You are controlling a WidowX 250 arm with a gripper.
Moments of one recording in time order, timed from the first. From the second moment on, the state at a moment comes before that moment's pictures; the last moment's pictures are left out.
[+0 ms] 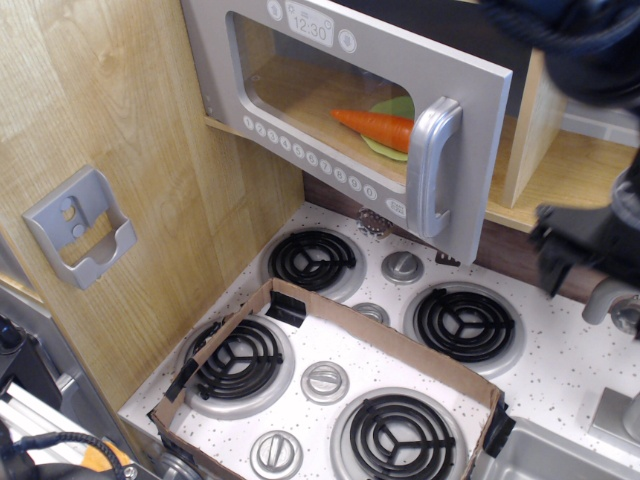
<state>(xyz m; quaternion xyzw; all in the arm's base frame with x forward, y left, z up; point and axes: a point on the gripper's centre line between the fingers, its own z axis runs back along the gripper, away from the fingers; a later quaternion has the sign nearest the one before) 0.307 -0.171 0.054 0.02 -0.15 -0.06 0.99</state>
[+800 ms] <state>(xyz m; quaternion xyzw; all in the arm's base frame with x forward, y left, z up) 0.378 -0.133 0.066 0.01 -0.16 -0.19 0.97</state>
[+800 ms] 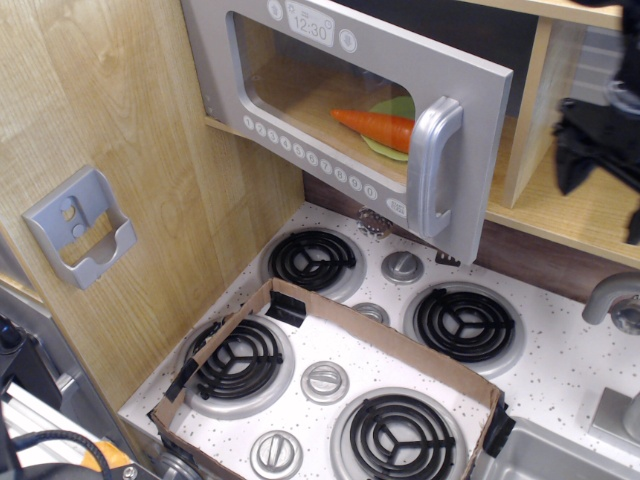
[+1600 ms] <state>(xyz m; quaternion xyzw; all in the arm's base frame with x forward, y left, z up) 0.336 -0.068 0.052 0.00 -0.10 -0.08 0.99</state>
